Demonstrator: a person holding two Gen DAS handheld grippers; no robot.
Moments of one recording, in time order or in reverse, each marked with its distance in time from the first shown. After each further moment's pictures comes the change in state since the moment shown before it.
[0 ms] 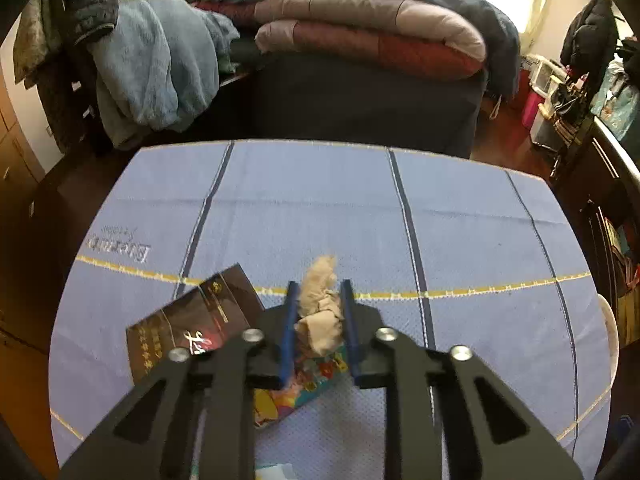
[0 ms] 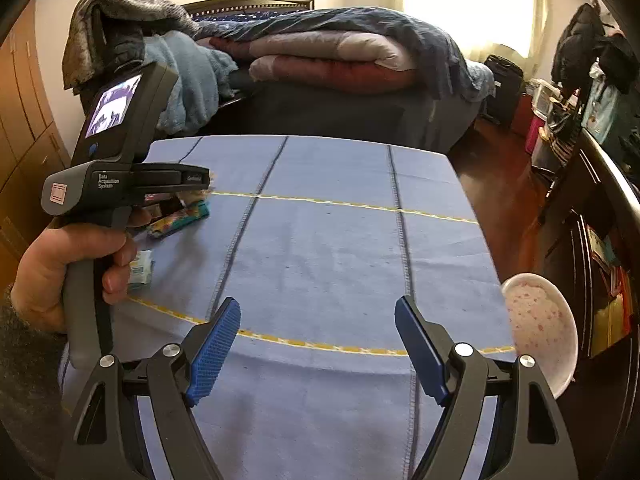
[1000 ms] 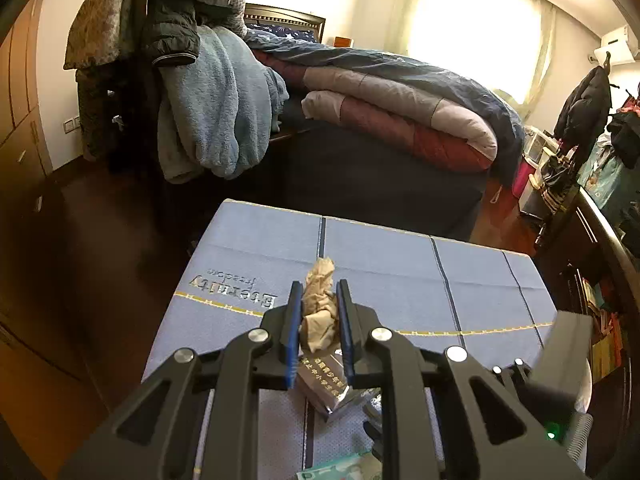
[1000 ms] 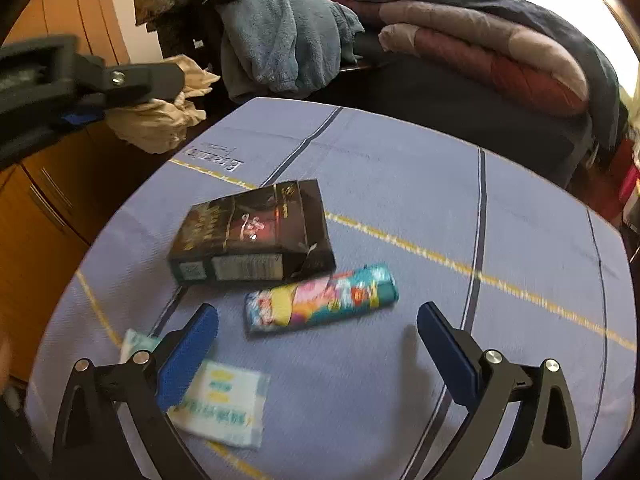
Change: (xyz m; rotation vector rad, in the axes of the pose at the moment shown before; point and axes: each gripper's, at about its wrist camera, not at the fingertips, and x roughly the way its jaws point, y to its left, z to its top) left arm -0.082 0.106 -0.001 -0.118 -0.207 -0.064; right arm 0.129 0.126 0.063 -0.237 0.098 0.260
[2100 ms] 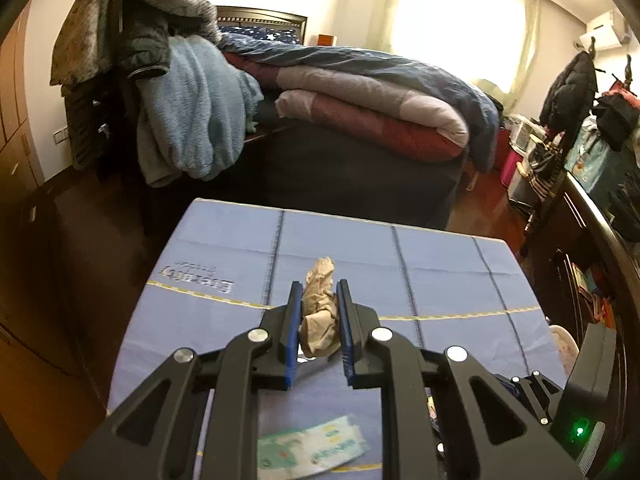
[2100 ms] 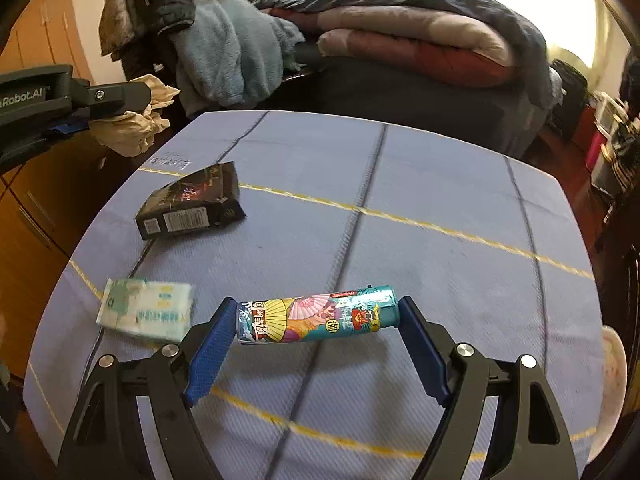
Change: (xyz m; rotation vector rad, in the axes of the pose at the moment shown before) left arm -0.019 -0.050 -0.008 0.059 0.011 -0.030; right arm -0.064 -0.049 -0.048 0.143 -0.040 -0.085
